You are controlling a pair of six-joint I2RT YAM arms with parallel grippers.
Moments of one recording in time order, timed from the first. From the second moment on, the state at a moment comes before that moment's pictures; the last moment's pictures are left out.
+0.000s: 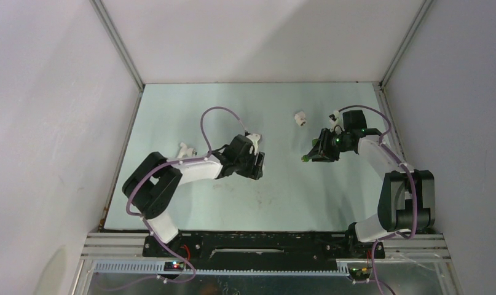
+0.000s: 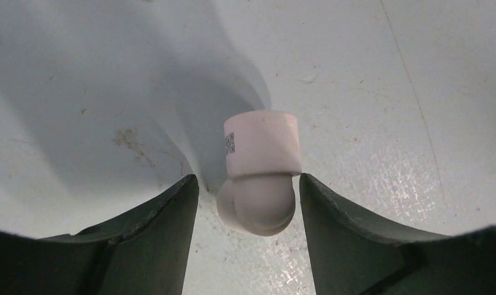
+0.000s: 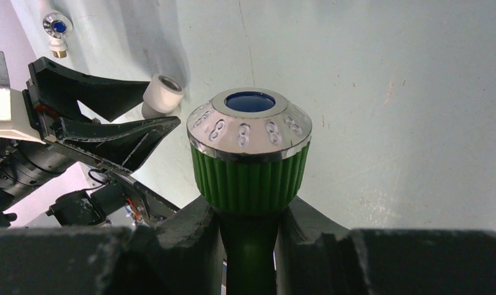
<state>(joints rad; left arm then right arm) -0.73 1.70 0.90 -0.06 0.08 -0.34 0.06 1.49 0.97 -0.57 -0.60 0.39</state>
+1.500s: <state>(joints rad) -0.60 0.73 0.84 -0.36 0.61 0.08 0.50 1.16 1.34 -0.45 -0.81 0.17</state>
